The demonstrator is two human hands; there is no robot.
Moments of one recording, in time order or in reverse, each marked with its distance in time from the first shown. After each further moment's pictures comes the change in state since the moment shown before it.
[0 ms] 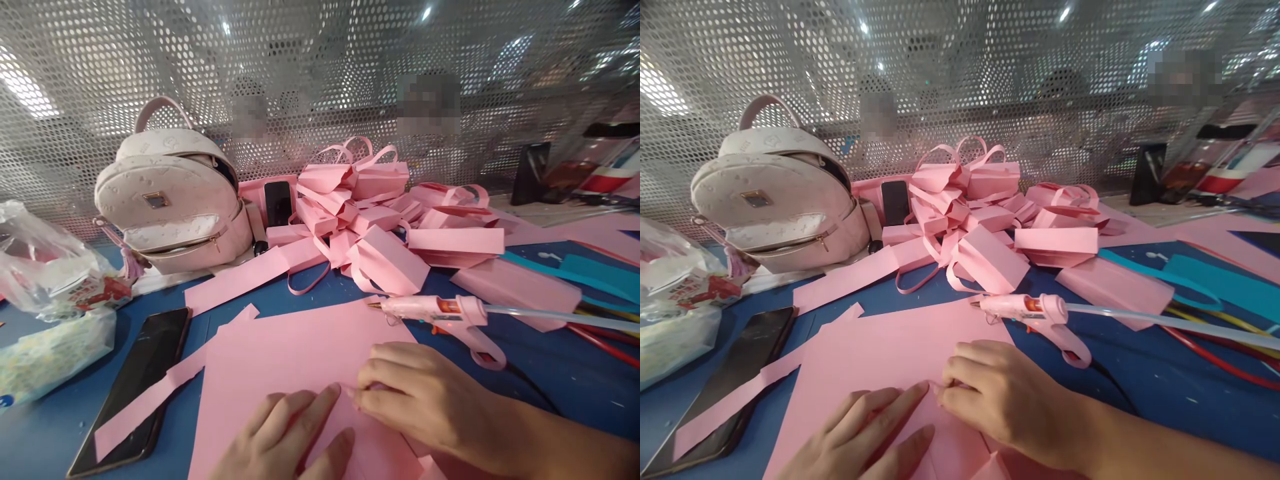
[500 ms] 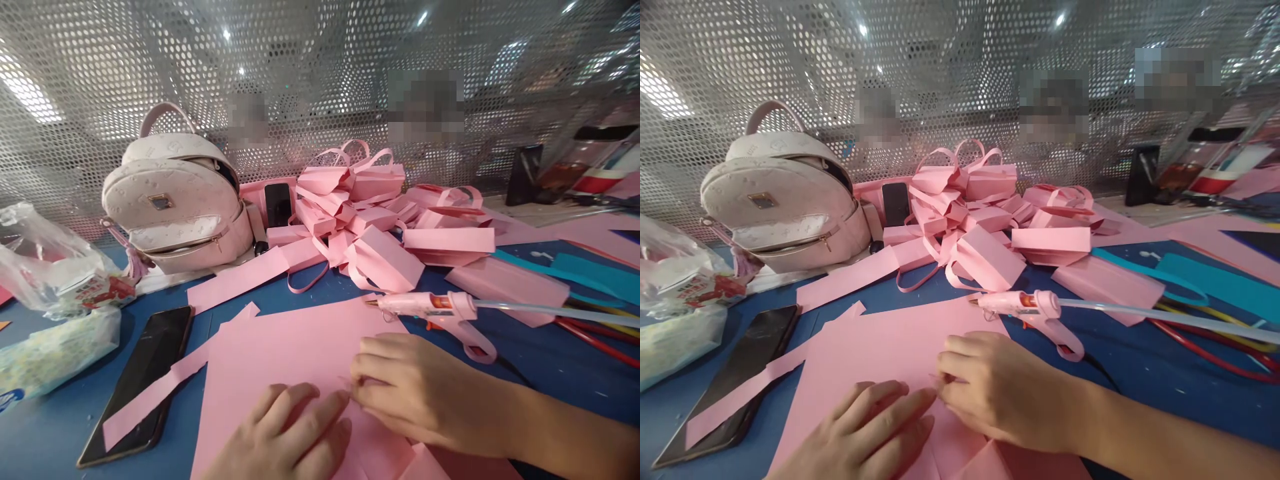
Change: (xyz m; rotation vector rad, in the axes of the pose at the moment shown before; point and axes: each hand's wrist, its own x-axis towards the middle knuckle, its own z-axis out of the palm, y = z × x) left_hand -0.003 0.004 0.001 -0.004 -0.044 0.021; right_hand 0.006 0.000 -0.012 -0.007 -0.056 -0.087
